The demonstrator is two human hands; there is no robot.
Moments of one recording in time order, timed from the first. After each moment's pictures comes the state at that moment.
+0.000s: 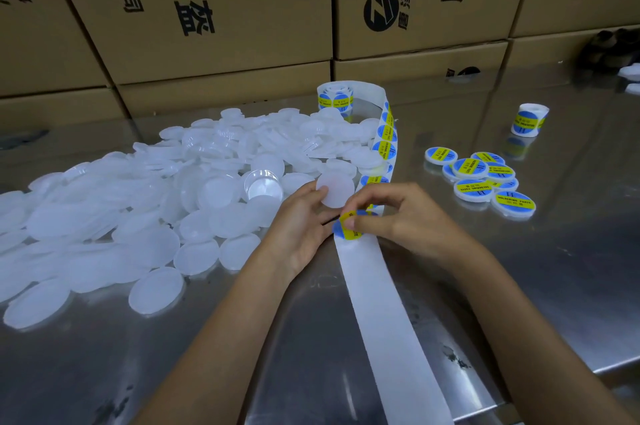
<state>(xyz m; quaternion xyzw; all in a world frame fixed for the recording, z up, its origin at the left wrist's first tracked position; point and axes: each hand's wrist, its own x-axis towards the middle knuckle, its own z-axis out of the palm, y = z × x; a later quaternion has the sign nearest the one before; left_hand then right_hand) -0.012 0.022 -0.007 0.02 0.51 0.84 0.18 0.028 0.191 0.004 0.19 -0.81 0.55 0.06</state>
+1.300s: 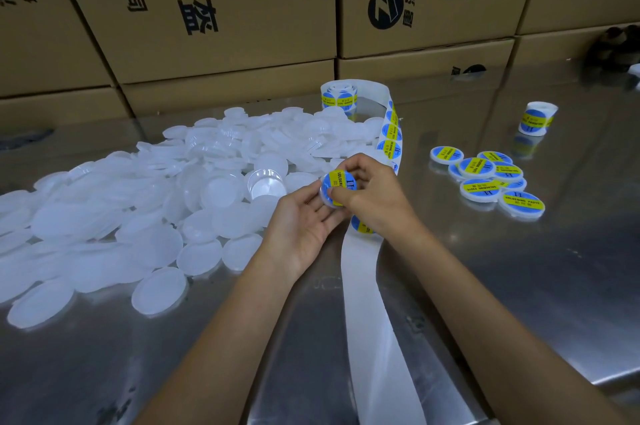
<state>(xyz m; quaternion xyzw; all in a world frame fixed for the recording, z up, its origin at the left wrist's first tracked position) -0.011 0.017 -0.005 -0.02 0.40 0.90 0.20 -0.013 0.144 0.005 0.02 -0.80 0.59 0.14</state>
